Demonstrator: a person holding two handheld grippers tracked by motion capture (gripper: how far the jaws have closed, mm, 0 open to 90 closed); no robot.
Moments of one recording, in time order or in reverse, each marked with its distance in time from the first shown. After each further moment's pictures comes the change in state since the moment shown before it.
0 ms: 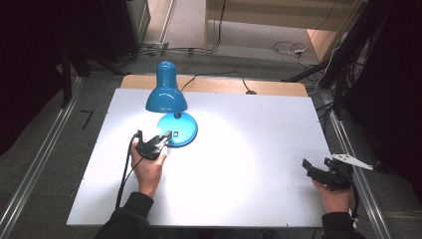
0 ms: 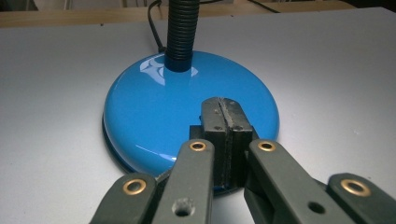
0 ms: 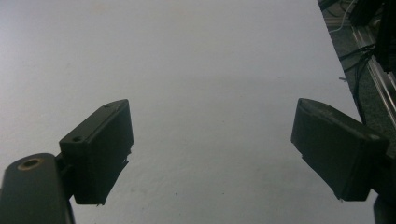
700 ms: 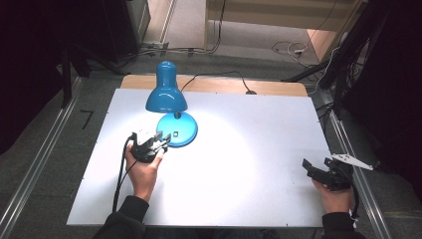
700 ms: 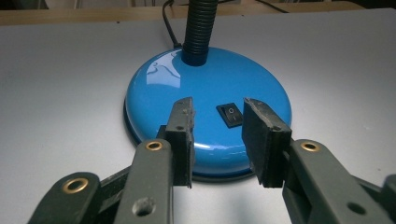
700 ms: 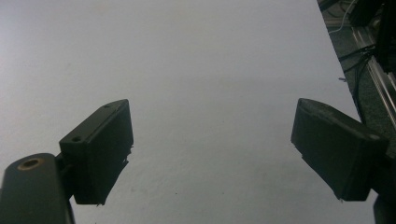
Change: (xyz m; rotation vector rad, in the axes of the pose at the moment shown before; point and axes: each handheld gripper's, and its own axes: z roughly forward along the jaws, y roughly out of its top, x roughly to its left) left arm 0.008 -0.005 -0.011 -0.014 0.029 -0.003; right arm 0.000 0.000 -0.001 0.000 0.004 -0.001
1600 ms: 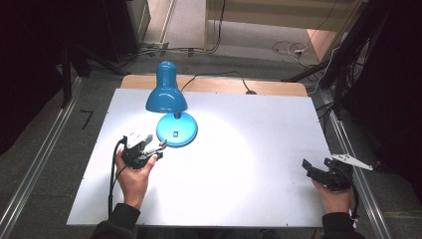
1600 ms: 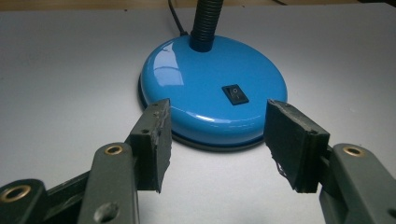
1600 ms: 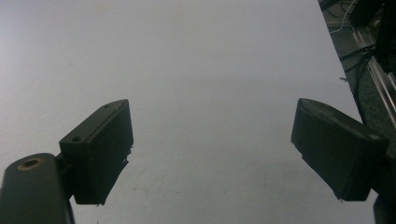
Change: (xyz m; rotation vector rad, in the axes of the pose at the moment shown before) left arm 0.010 -0.001 -0.024 0.046 -0.019 -0.024; right arm 0.001 0.000 -0.001 0.000 -0.003 -0.003
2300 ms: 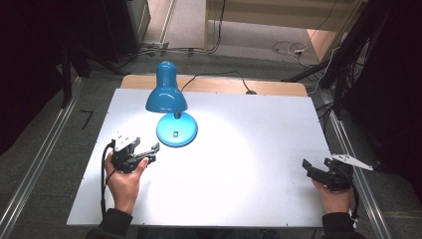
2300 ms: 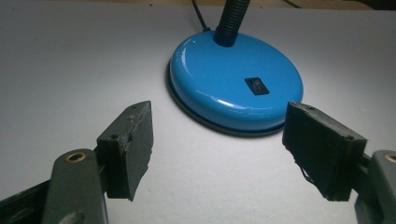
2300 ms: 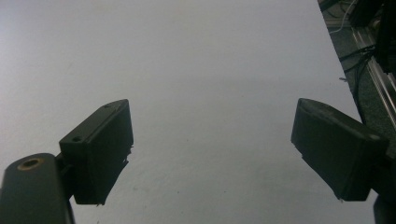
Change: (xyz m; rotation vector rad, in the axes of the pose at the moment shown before) left arm 0.014 -0.004 -0.020 0.007 0.036 -0.047; right arm 0.000 0.000 0.000 0.001 0.000 0.004
